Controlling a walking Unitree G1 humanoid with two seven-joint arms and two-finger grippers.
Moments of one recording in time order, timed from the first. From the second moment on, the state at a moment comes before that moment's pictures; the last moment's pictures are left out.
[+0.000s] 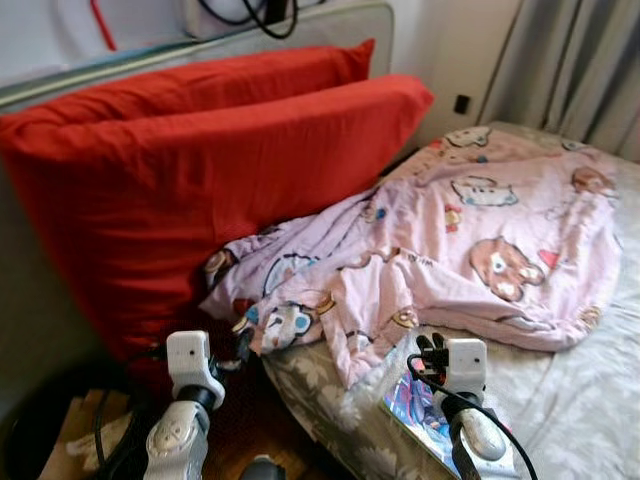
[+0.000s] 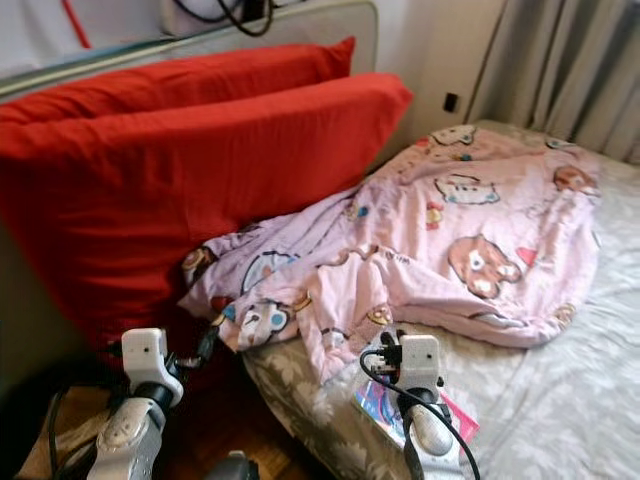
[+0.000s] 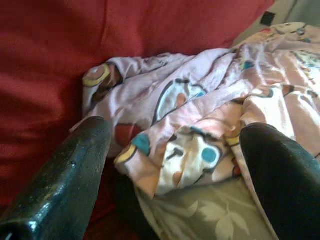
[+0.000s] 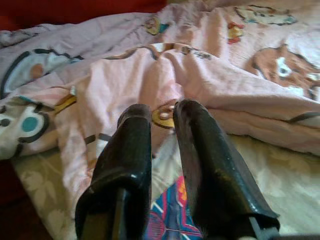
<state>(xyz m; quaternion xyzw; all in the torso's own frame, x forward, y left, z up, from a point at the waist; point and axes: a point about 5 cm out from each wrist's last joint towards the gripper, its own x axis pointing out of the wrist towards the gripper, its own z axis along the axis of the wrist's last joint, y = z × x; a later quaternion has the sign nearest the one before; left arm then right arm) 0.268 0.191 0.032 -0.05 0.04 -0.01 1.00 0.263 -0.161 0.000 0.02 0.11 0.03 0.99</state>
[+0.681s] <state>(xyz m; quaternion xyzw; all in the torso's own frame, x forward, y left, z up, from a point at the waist) 0.268 0.190 0.033 -0.05 0.04 -0.02 1.00 0.263 -0.162 -0.002 0.02 0.12 0.02 0.99</state>
